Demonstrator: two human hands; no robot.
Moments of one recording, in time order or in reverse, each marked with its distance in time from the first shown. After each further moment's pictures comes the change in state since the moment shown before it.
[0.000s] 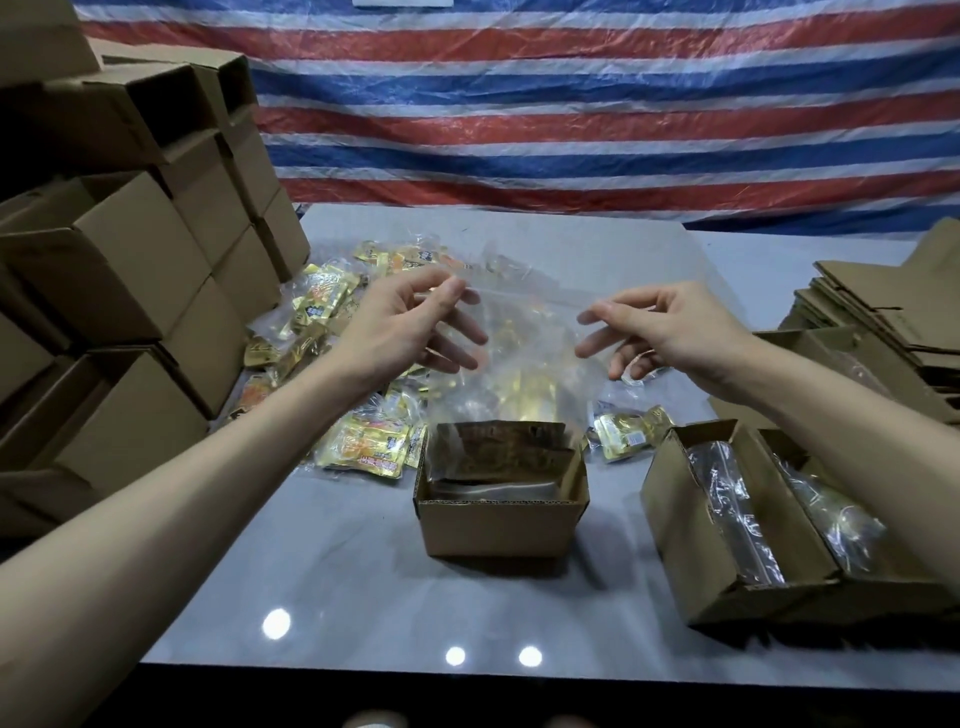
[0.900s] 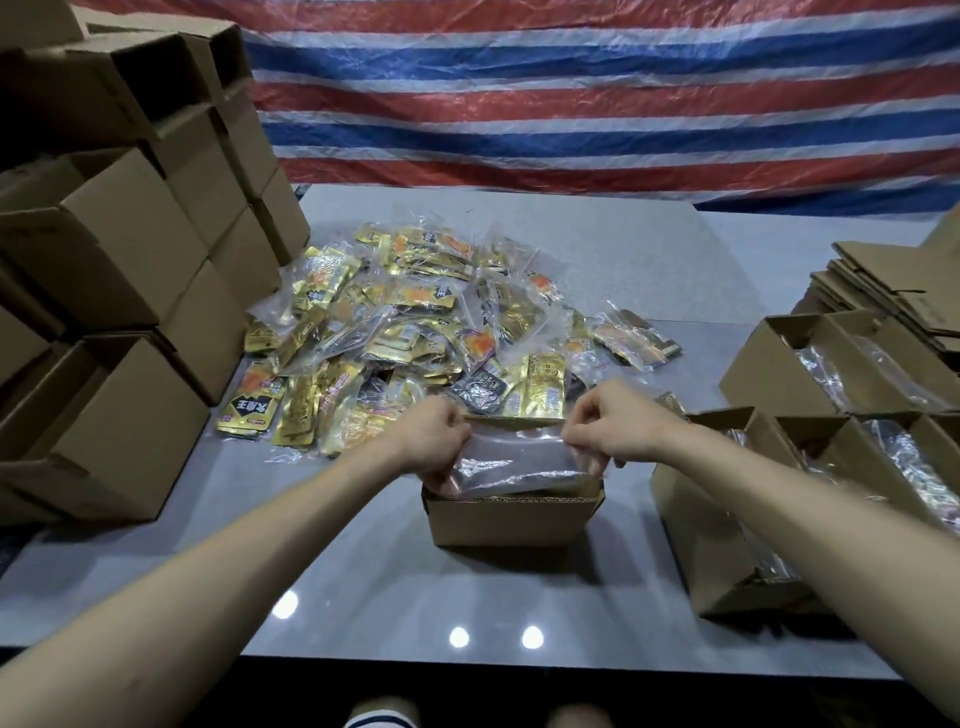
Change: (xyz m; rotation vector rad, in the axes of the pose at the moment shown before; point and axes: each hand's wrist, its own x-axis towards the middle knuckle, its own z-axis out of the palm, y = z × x) left_hand -0.016 -0.100 0.035 0.509 -0.178 -0.500; right_hand 0.012 0.090 0.058 -0.489 -0.211 0.288
